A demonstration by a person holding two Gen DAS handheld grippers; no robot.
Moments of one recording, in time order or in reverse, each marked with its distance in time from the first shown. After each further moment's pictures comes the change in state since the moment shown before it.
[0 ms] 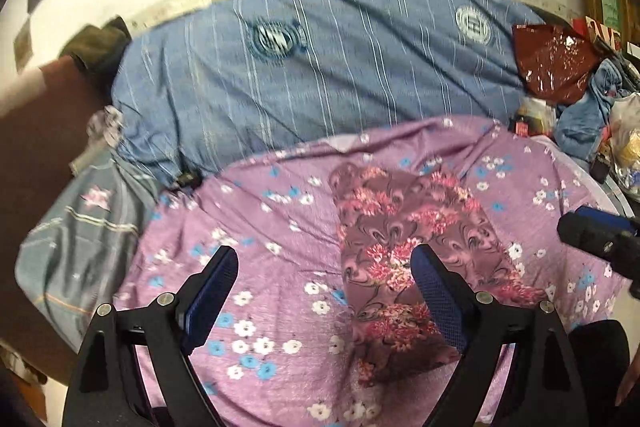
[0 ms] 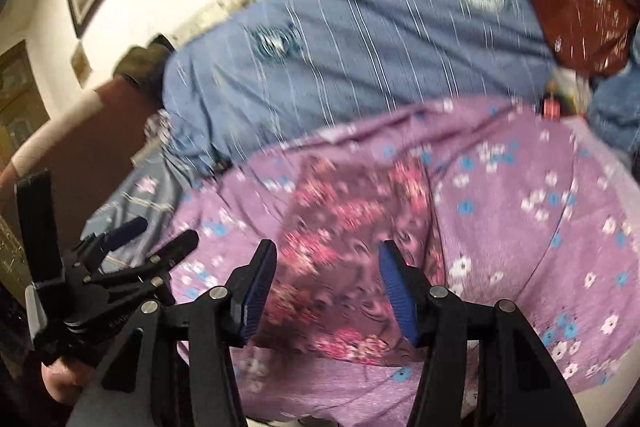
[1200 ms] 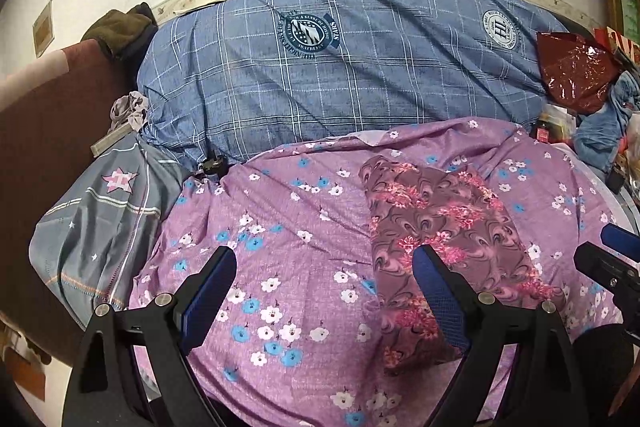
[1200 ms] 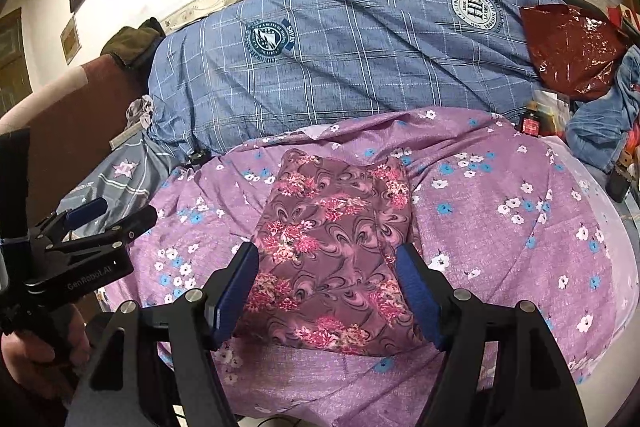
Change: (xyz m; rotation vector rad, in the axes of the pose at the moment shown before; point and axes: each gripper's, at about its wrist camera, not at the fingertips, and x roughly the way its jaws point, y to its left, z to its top) left arm 0.005 0.026 -0.011 -0.051 0.043 0.040; right arm 0.012 0.015 -0.018 -0.081 0.009 -0.126
